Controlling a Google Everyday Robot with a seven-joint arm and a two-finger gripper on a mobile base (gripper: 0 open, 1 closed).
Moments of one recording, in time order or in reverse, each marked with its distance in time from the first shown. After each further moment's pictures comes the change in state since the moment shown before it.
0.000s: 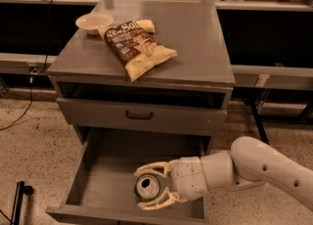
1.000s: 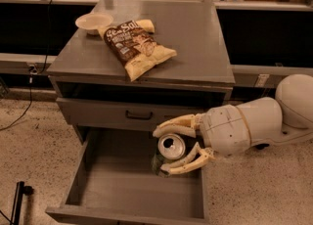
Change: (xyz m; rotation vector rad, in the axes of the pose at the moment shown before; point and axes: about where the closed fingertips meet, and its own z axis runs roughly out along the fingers) arm -0.121 -0.051 -0.090 -0.053 0.007 0.020
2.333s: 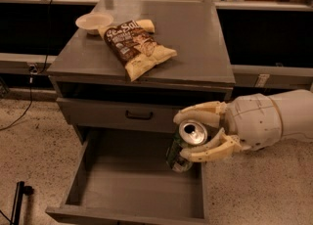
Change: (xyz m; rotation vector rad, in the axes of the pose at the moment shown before) arm -0.026 -0.005 -0.047 0.084 -0.052 0.129
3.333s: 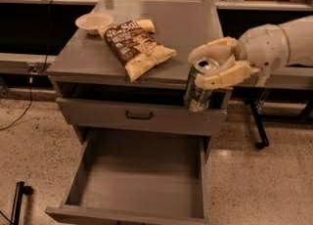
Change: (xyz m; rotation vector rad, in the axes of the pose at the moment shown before) arm -0.032 -0.123 -0.059 0.026 0.088 0.053
